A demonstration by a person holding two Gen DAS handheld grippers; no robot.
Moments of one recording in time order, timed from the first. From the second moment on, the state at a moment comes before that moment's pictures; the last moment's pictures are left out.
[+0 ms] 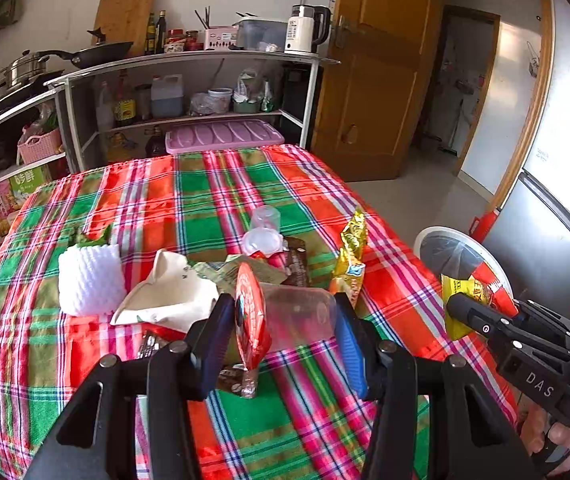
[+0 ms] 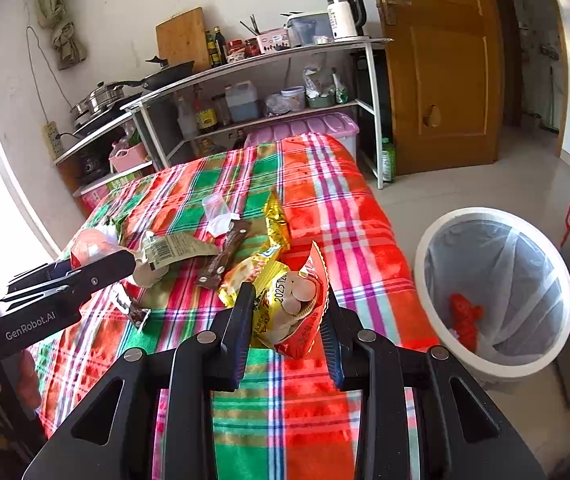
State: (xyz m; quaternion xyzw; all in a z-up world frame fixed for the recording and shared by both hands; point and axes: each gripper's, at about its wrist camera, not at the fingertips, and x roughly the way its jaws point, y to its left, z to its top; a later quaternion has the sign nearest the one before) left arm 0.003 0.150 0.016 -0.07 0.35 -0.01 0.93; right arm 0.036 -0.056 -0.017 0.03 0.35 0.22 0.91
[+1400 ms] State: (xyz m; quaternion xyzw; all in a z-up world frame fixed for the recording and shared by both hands) left arm 0.140 -0.079 -0.033 0.01 0.45 -0.17 0.88; right arm 0.125 -0.262 -0.062 0.06 0.42 0.05 0.90
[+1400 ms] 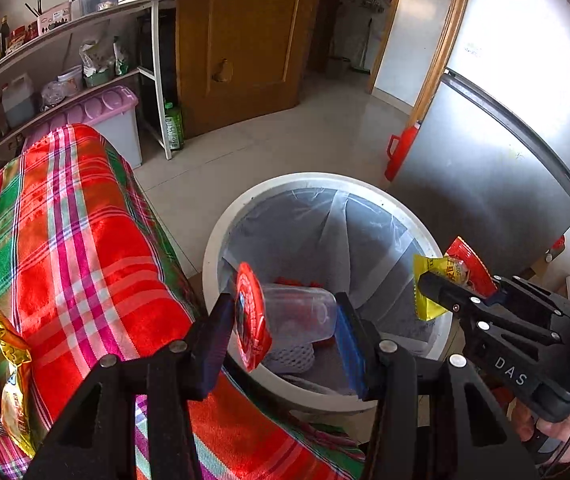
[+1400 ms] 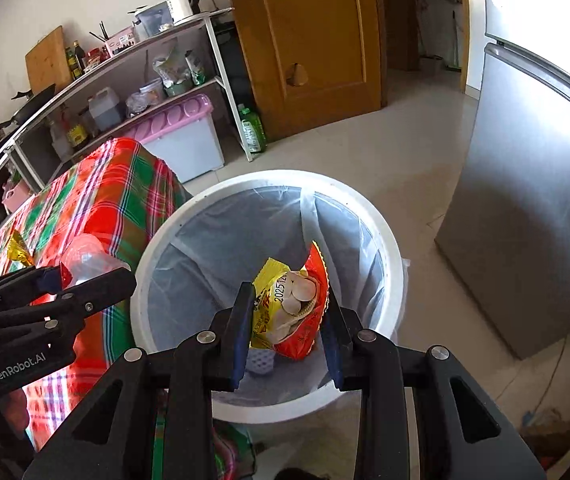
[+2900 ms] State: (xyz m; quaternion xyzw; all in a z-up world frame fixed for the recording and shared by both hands) left arm 0.054 0.033 0.016 -0.03 0.37 -0.08 0.92; right arm 0.068 -0.186 -0.014 0.06 0.35 0.11 0.93
